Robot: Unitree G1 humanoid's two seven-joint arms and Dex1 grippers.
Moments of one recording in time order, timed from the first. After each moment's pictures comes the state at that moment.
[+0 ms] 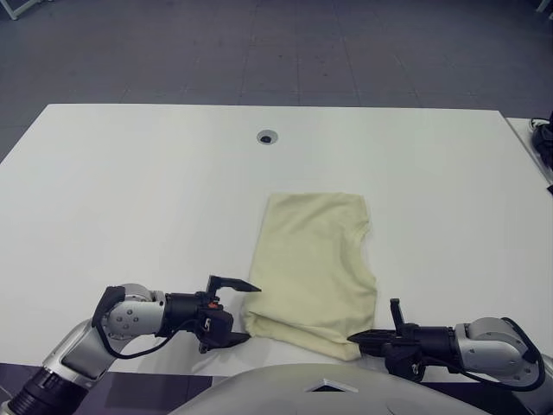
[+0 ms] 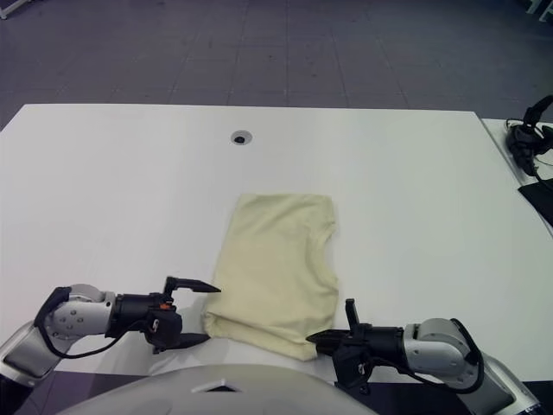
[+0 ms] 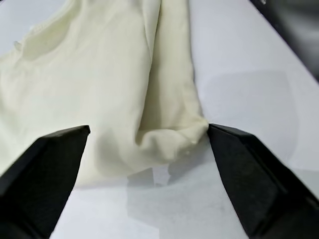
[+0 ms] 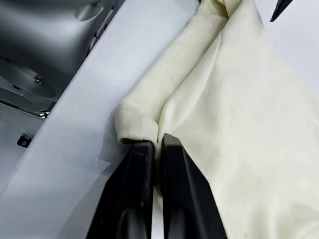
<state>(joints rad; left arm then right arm) 0.29 0.90 -0.28 -0.36 0.06 -0.41 -1.02 0.51 -0.98 0.20 -0.33 -0.16 -0.59 0.87</state>
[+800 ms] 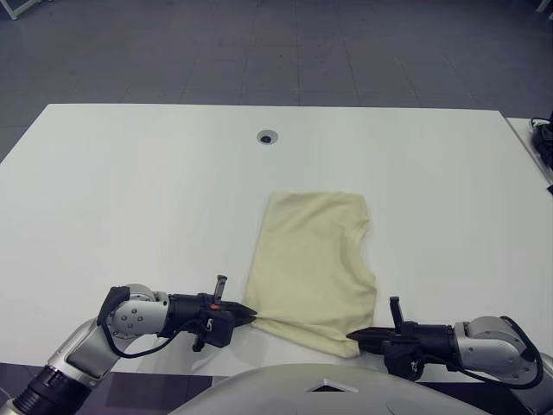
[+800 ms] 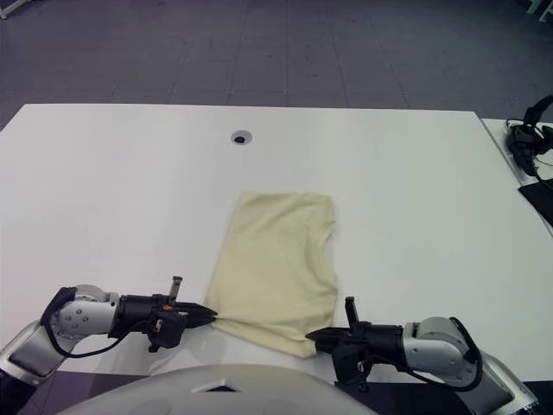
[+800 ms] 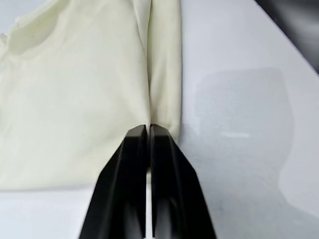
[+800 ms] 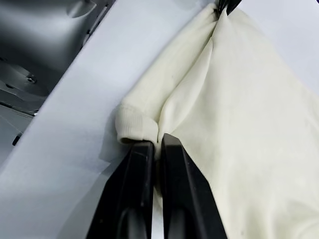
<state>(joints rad) 0.26 0.89 -0.30 -0.33 0.07 -0.40 -1.02 0.49 -0.98 0.21 -0.32 -0.16 -0.59 0.86</state>
